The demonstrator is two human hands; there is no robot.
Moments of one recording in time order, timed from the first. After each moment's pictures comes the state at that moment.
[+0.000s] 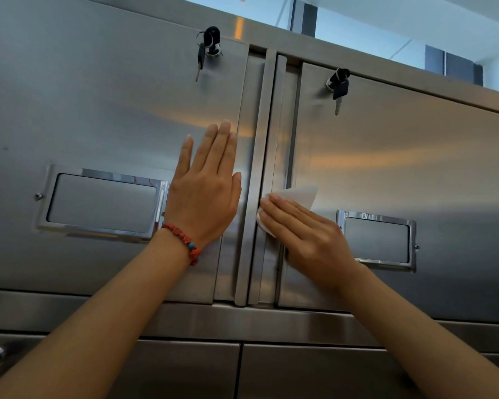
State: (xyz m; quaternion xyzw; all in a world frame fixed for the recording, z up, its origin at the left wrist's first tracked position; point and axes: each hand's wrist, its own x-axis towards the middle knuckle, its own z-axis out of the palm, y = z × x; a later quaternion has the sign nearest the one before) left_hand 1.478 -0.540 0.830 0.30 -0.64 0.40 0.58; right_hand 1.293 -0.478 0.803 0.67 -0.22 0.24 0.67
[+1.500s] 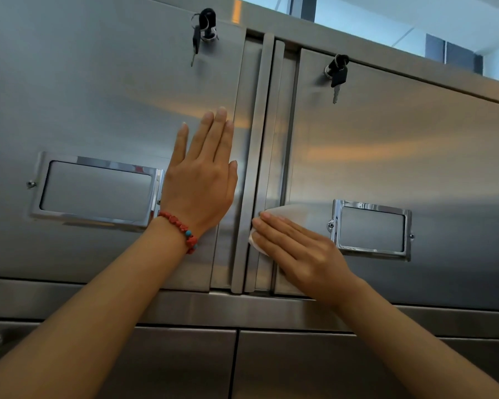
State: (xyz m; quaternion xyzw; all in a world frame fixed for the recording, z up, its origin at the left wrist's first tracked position) left_hand 1.479 -0.541 0.831 0.31 -0.65 0.40 0.57; right_hand 1.287 -0.475 0.773 0.69 -0.21 0.21 0.66
